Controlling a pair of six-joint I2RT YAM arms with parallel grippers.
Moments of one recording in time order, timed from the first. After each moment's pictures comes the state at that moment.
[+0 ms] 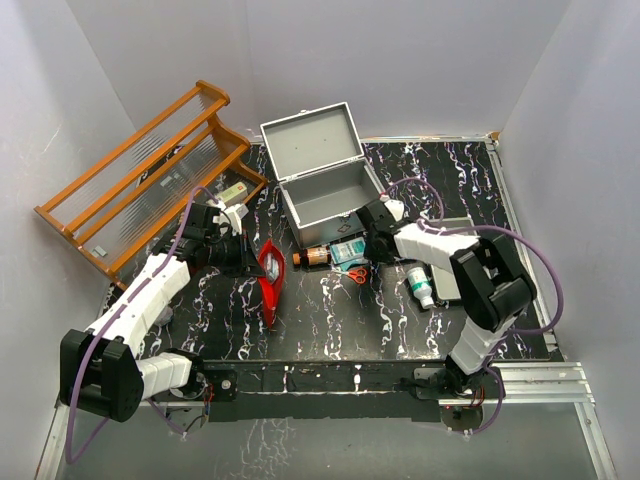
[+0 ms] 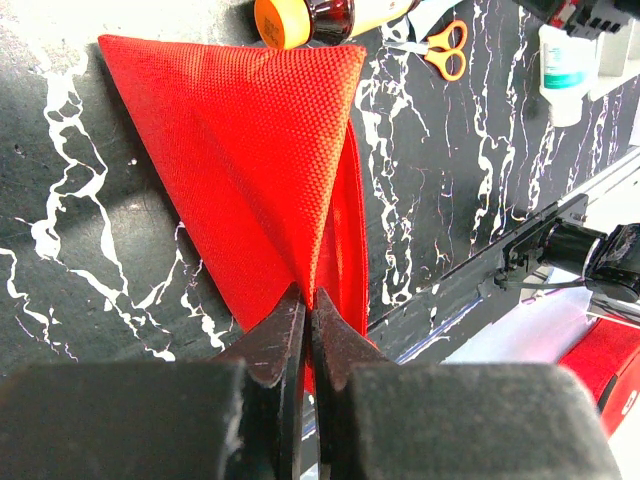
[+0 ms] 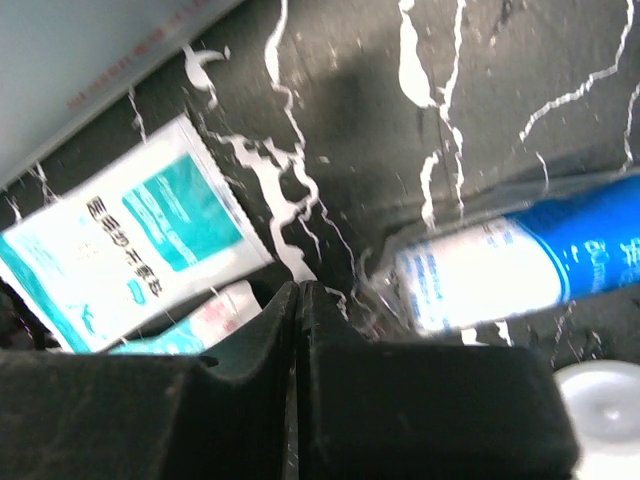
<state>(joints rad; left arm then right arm) -0.27 1.18 0.85 -0.65 0.51 -0.36 0.53 1.74 1.03 -0.38 0.29 0.69</state>
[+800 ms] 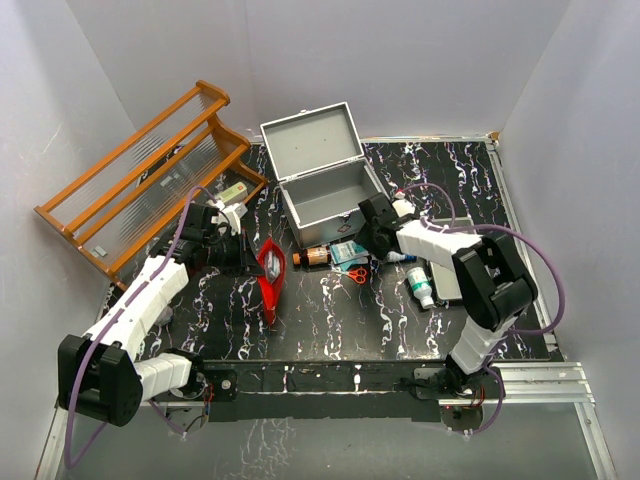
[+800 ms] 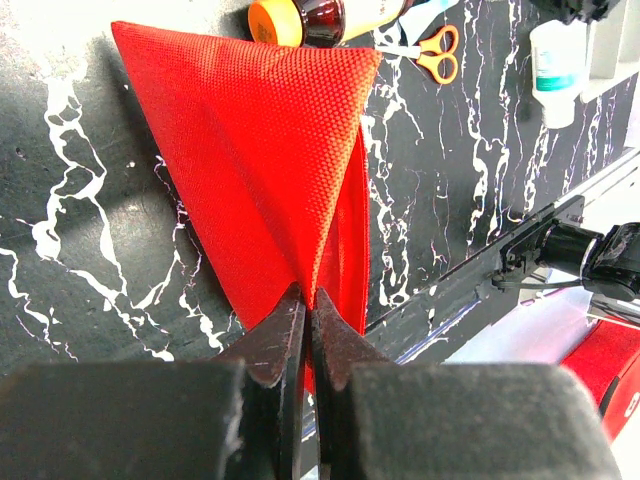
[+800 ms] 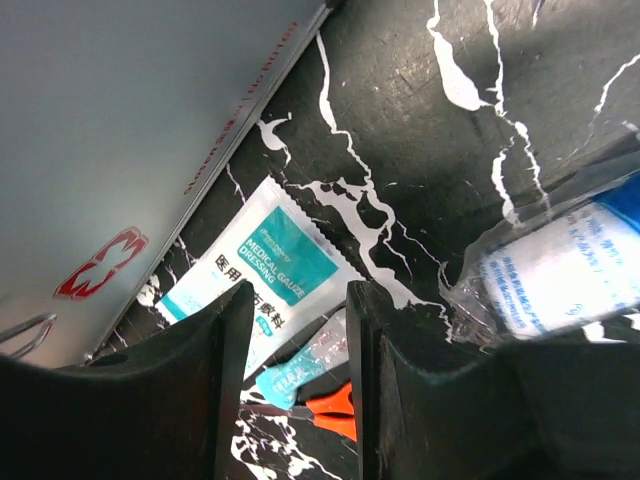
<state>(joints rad) -0.27 1.16 0.85 -0.65 0.51 -0.36 0.50 1.71 1.03 -0.33 0.24 1.02</state>
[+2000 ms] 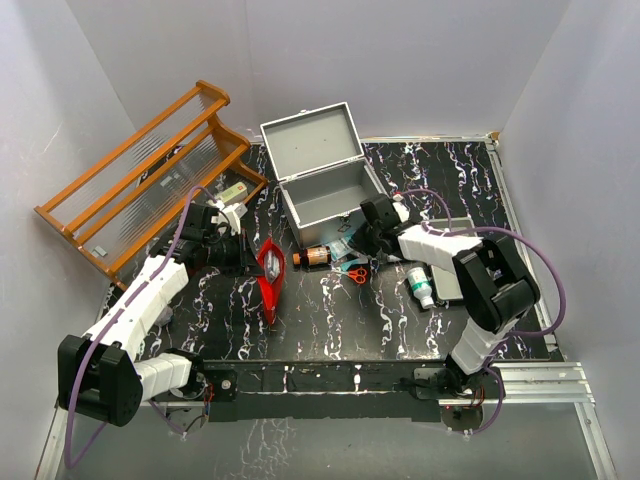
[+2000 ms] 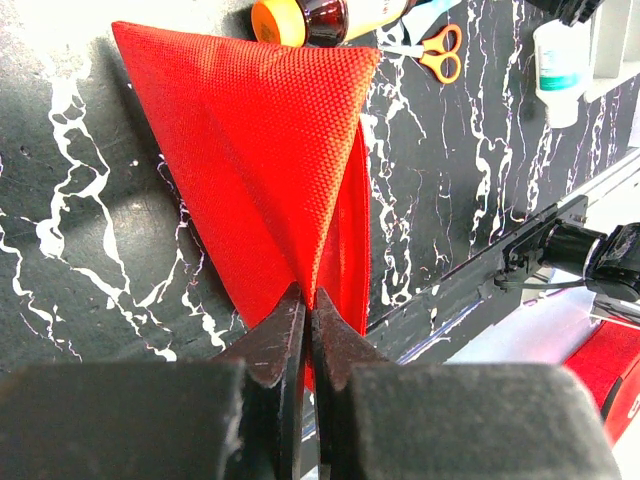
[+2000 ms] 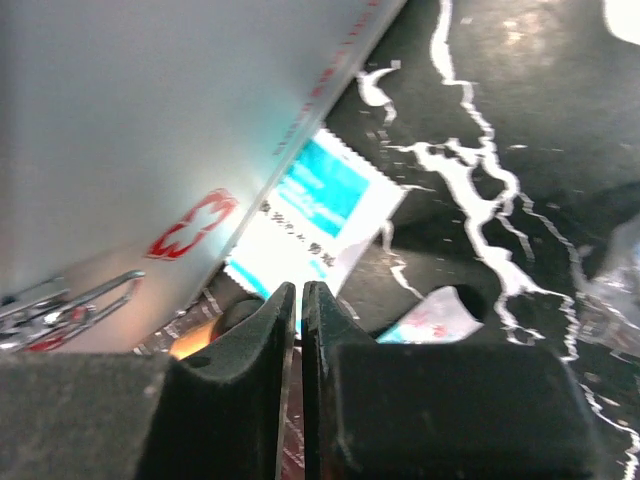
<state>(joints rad) -0.27 1.16 0.85 -0.66 0.50 -0.36 0.50 1.71 0.98 -0.18 0.09 1.15</state>
